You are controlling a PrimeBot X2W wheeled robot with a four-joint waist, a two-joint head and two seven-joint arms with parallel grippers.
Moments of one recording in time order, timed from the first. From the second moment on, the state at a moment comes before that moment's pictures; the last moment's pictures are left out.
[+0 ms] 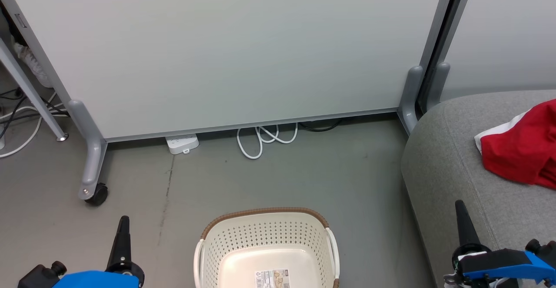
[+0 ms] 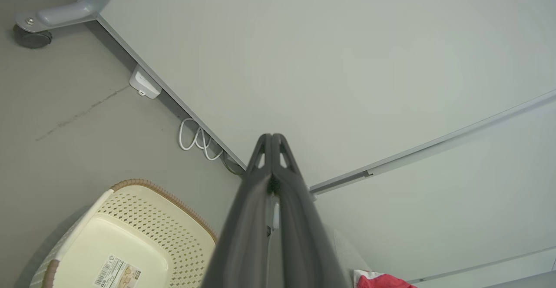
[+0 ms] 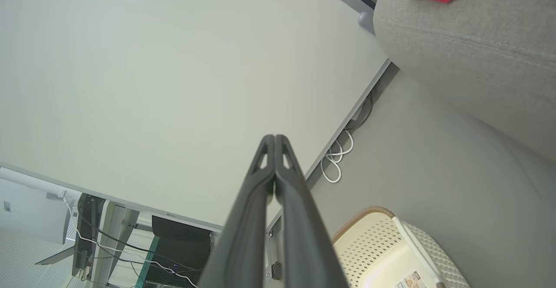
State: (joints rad) left arm -0.06 0.05 0.04 0.27 -1.08 -0.10 -0.02; right arm -0.04 -0.05 -0.08 0.26 1.05 0.13 -0.03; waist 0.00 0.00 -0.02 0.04
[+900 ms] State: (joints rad) left arm -0.08 0.05 0.08 0.26 -1.33 -0.12 0.04; right arm -0.07 -0.05 -0.10 0.25 1.32 0.13 0.04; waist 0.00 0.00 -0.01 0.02
